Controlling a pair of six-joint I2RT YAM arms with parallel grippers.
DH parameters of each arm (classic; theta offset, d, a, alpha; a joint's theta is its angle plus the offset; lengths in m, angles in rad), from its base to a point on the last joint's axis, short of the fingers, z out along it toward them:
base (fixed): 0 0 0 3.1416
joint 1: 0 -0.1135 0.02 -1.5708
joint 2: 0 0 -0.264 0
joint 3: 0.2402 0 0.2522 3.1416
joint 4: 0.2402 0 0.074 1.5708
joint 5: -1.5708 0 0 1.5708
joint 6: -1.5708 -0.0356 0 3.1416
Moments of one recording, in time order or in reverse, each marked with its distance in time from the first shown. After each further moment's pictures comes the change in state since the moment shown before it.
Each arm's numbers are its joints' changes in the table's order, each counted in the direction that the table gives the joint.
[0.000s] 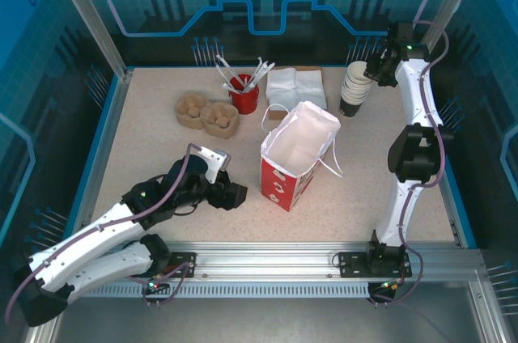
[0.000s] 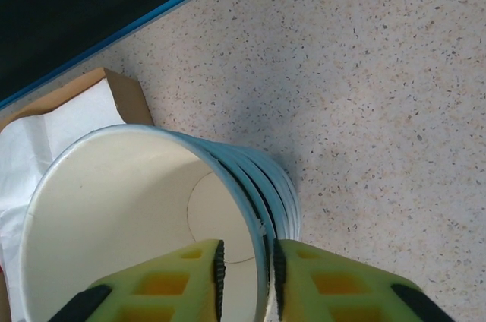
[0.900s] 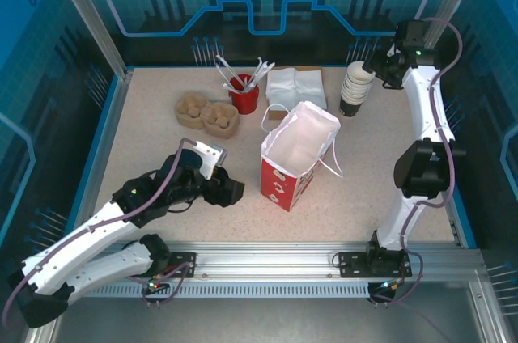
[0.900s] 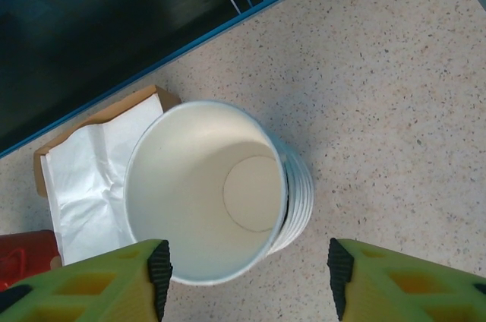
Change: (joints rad) left arm -0.012 0.008 0.092 0.083 -0.011 -0.020; right arm 0.002 0.180 -0.148 -0.085 0.019 -0.028
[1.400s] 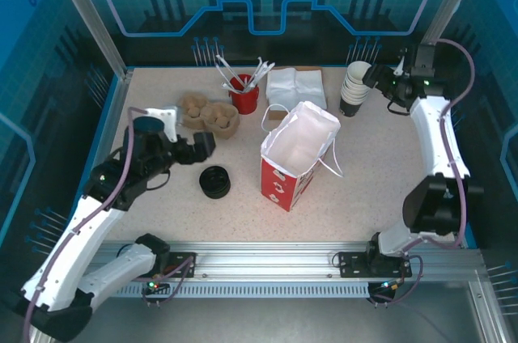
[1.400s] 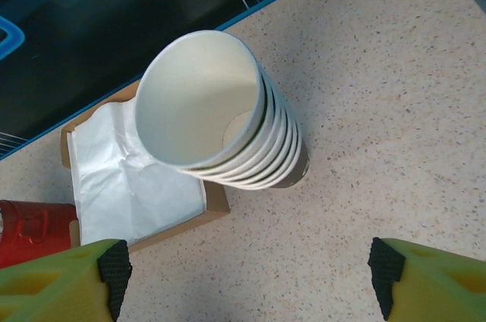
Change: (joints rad) left arm -0.301 -0.040 0.282 0.128 0.027 0.060; right arm 0.018 0.313 -0.408 -0.178 0.041 -0.009
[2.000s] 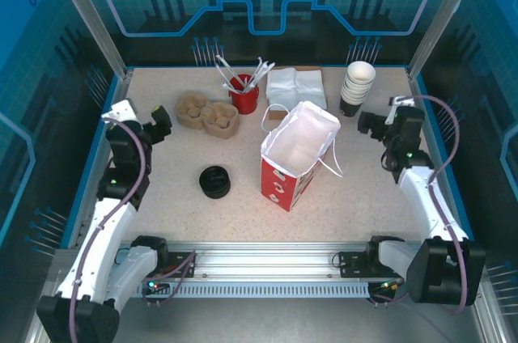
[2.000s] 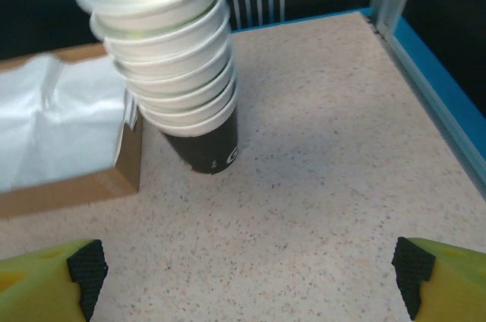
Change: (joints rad) left arm -0.424 0.036 -0.306 -0.548 0.367 -0.084; right arm -0.017 0.509 -0.799 -0.560 -0.168 0.245
